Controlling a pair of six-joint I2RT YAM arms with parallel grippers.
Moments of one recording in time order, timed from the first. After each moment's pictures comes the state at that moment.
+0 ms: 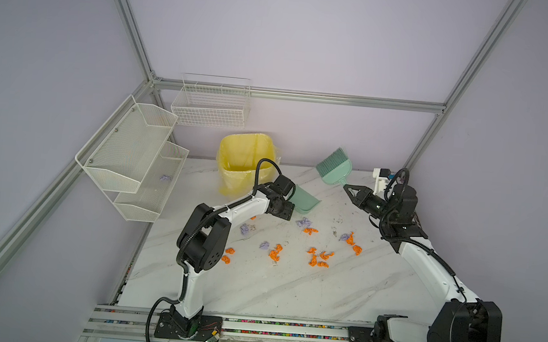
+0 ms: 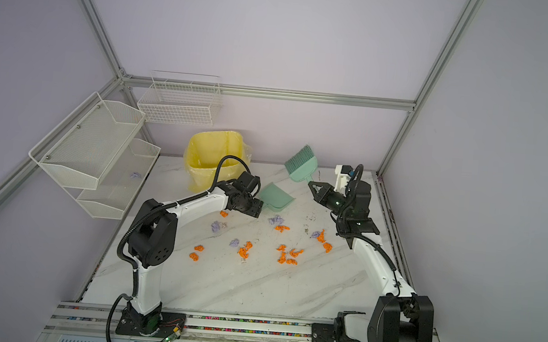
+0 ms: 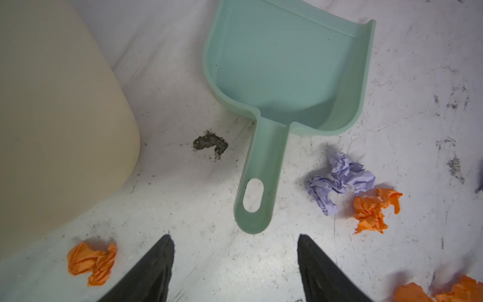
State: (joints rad) left arm -0.57 2.01 1.59 -0.63 -0.08 -0.26; right arm 0.10 1.28 0.92 0.13 -0.60 0.73
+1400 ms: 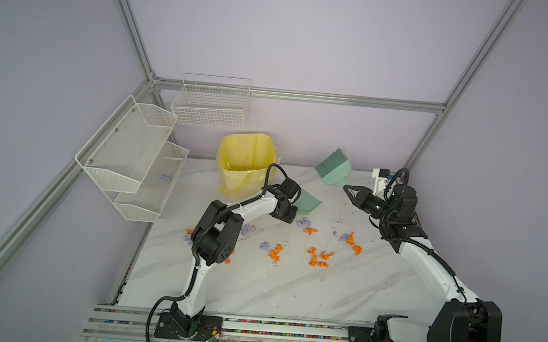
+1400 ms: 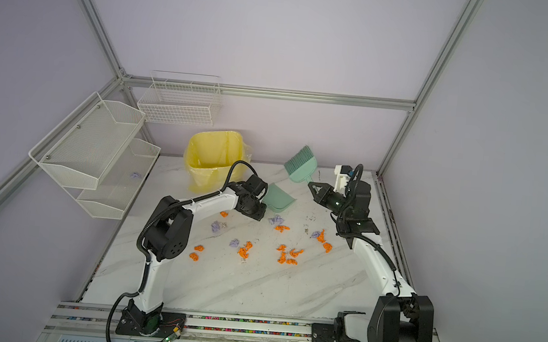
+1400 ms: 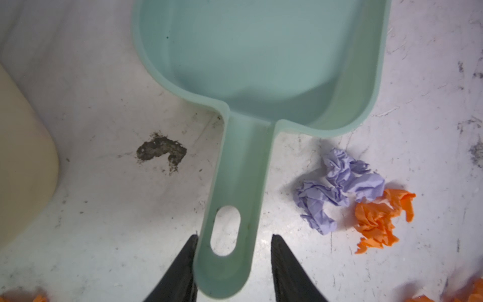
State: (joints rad) left arm -0.60 2.15 1.69 -0.67 0.00 -0.24; right arm 0.10 1.28 0.92 0.13 -0.61 0.71
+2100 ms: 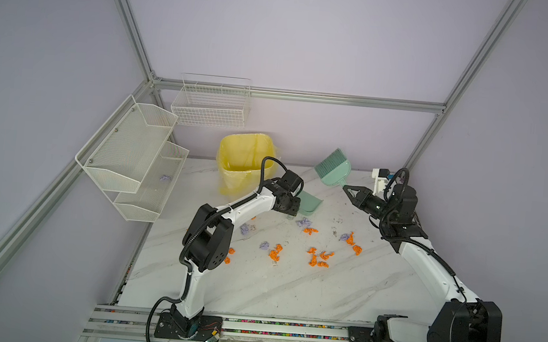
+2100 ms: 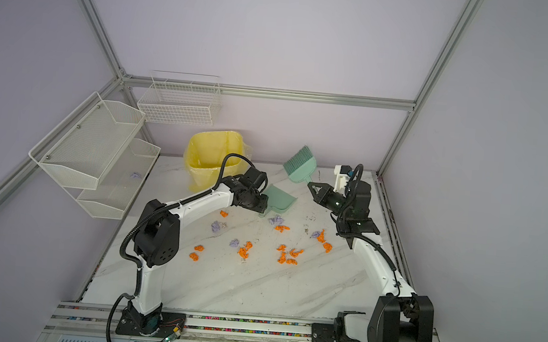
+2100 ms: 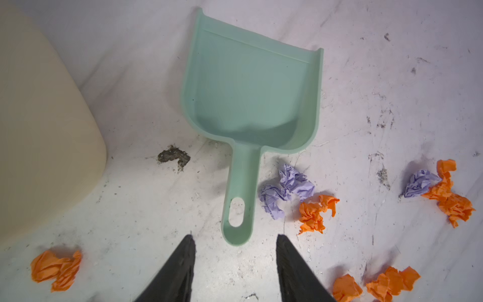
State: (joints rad) left arm -0.61 2.05 1.75 -0.72 -0.05 -0.33; right arm 0.10 1.28 0.92 0.13 -0.62 0.71
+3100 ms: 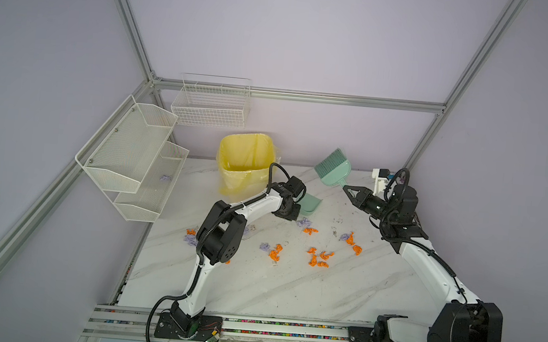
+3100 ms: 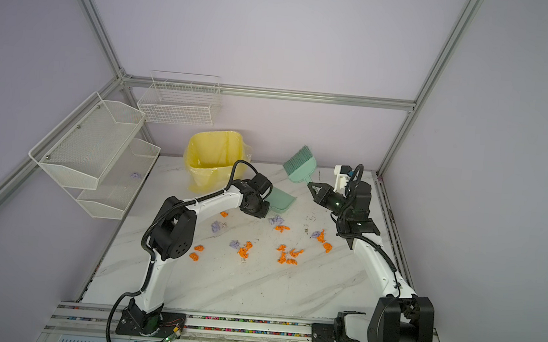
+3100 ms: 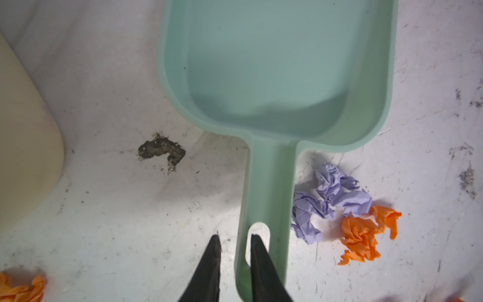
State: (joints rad) left arm -0.62 2.19 1.80 -0.77 -0.06 -0.33; right arm 0.10 1.27 0.92 0.12 -0.63 0.71
